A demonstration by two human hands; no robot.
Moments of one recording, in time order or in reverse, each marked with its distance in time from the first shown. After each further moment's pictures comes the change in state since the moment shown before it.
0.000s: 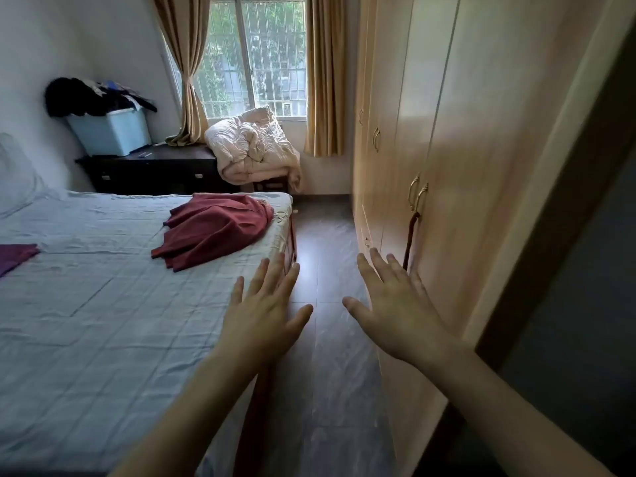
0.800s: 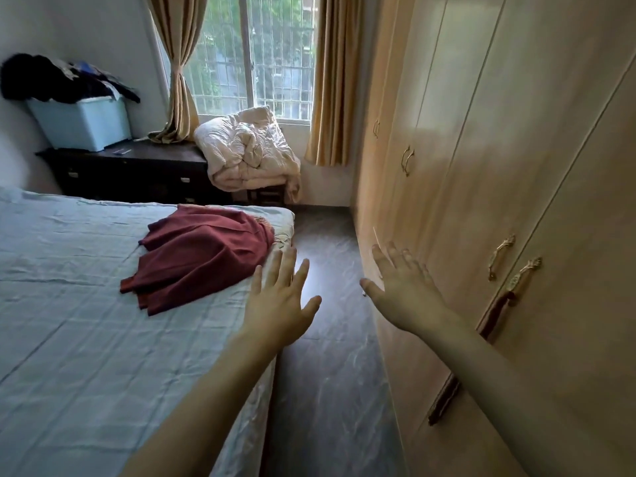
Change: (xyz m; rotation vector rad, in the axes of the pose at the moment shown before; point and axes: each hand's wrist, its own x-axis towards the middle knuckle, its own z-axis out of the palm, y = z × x) left_hand 0.327 -0.161 0.059 0.020 0.068 0.018; right_hand 0.356 -0.021 0.057 -0.076 -0.037 0.116
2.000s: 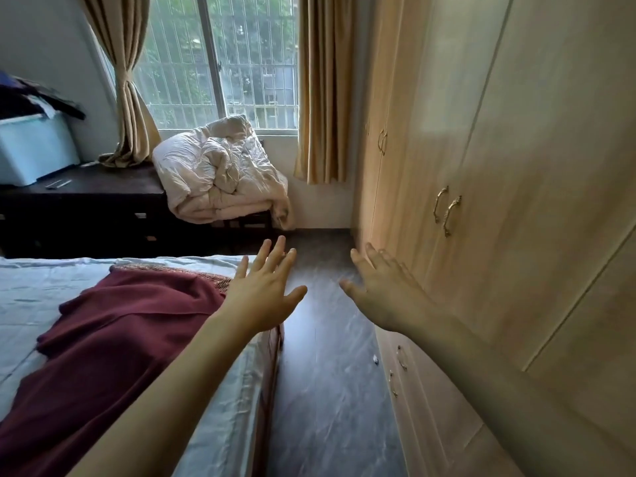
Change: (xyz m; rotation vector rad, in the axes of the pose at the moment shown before) left_hand 0.572 -0.065 0.092 0.005 -0.105 0.071; right_hand 0.561 0.097 0.054 0.068 -0.061 -0.074
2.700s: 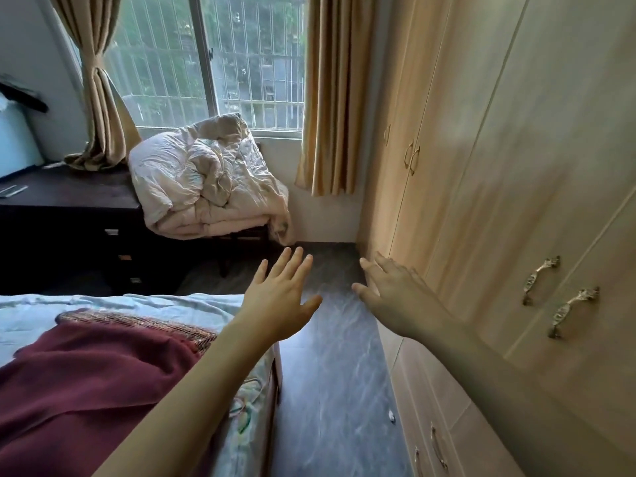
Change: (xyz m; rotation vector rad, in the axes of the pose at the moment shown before) left_hand 0.301 -0.107 0.037 -0.038 0.020 0.058; right_hand 0.329 0.027 0.024 -0.025 -0.008 0.005
